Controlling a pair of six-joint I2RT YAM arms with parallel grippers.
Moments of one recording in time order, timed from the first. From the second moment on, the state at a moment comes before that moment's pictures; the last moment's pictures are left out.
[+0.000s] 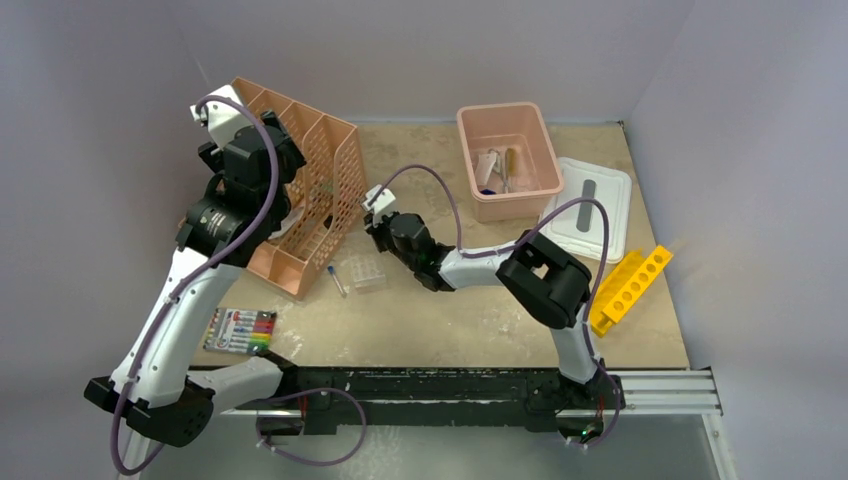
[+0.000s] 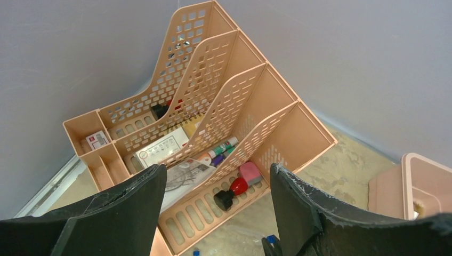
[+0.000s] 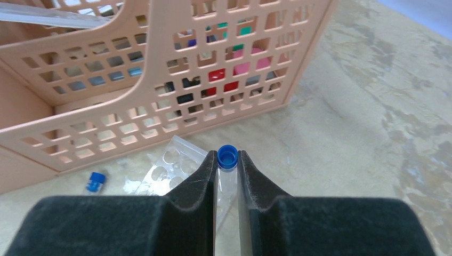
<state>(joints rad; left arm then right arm) -0.46 1.13 1.53 -0.72 -0.86 -0.49 0.95 2.03 1.18 0.65 0.23 0.01</state>
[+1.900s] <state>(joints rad) -0.46 1.16 1.52 -0.75 -0.81 -0.56 0.92 1.87 1.12 0.57 0.37 0.09</state>
